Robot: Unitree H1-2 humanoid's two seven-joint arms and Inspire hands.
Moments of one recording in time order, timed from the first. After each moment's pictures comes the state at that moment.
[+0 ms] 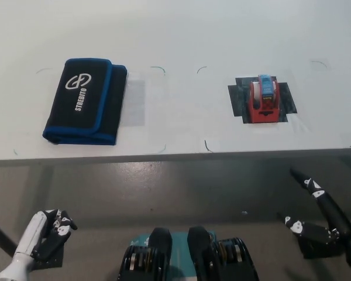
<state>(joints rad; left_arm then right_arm) -0.06 0.34 -0.02 0.25 0.14 -0.18 -0.03 -0.13 -0.35 0.13 0.22 -0.14 -0.25 0.12</state>
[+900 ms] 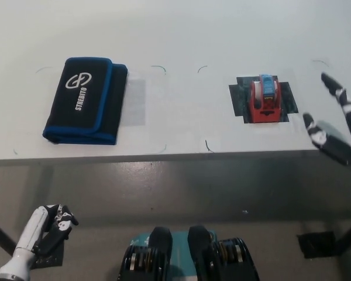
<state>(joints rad) -0.07 0.34 -0.02 0.25 0.16 -0.19 -0.03 -0.40 -0.34 -0.01 0.13 -0.18 -0.22 0.09</state>
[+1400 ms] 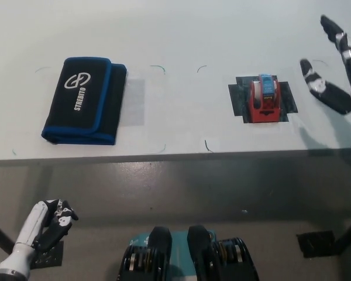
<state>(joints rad) -0.09 0.34 -0.01 0.25 0.16 -0.18 -0.03 -0.60 -0.33 -0.02 0.18 -0.17 -0.18 0.10</state>
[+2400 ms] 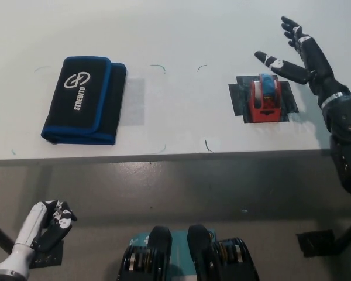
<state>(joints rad) -0.09 0.34 0.00 0.26 0.15 -0.19 -0.04 -0.93 -0.26 0.00 0.90 -0.13 -0.22 0.10</state>
